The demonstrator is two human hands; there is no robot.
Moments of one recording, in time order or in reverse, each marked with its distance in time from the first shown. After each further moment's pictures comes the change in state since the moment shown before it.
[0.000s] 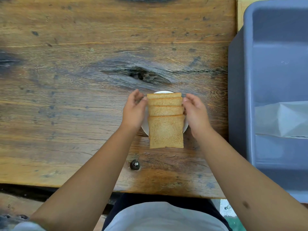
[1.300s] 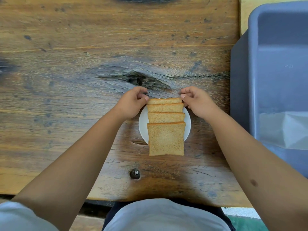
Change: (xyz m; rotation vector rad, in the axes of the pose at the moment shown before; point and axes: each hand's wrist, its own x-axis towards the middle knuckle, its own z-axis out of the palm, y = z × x) left_hand 0.066 0.034 -0.015 0.540 -0.293 0.138; right_hand 0.072 -0.033 -0.014 -0.495 -0.259 -0.146
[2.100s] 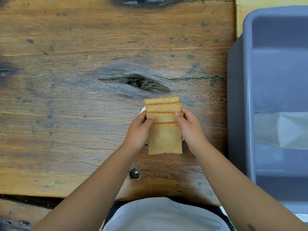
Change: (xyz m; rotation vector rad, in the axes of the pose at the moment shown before) left_hand -0.085 0.015 0.054 -0.620 0.047 -0.201; right_hand -0.080 -0.006 0.050 0.408 0.130 0.184
